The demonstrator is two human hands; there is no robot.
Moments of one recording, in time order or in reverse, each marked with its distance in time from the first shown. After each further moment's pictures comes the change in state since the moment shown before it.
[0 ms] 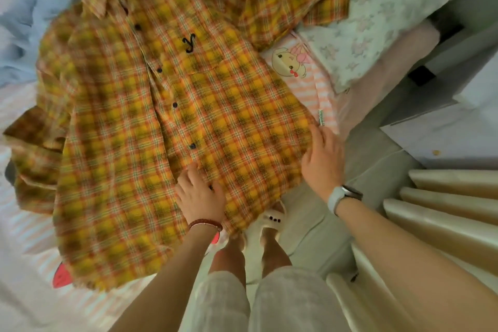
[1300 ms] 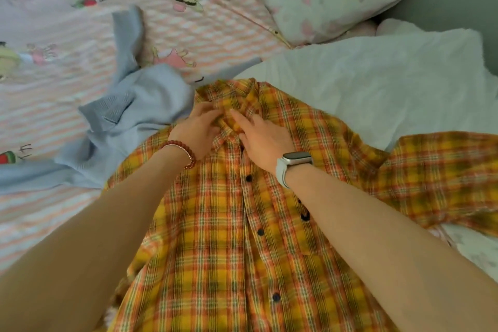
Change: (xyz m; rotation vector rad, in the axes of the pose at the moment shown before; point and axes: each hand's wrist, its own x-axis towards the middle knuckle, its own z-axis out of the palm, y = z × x) left_hand 0.465 0.035 -0.182 -0.014 -0.021 0.552; right_hand 0.325 -0.390 0.050 -0.291 -0.093 -0.706
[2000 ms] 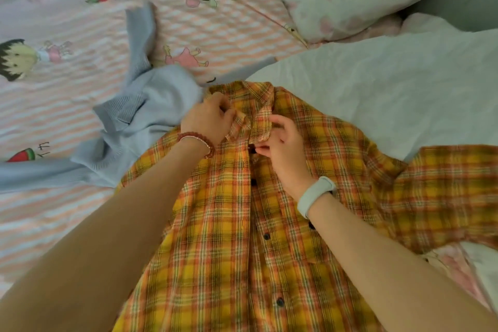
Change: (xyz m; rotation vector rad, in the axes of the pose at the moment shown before) left_hand 0.030 0.012 -0.012 -0.082 0.198 -0.194; right_hand -0.008 -0.008 -0.007 1.476 0.180 0.496
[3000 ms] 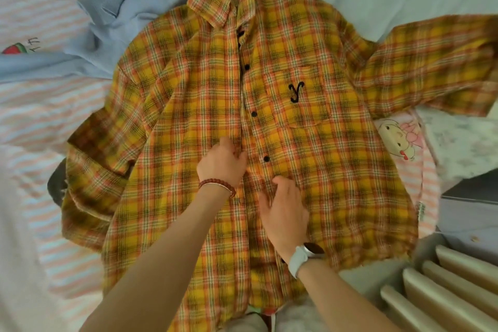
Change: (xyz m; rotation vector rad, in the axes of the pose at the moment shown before) left_hand -0.288 -0.002 0.070 0.116 -0.228 -0.261; right_hand -0.293 0.142 -0.037 -1.116 0.129 0.028
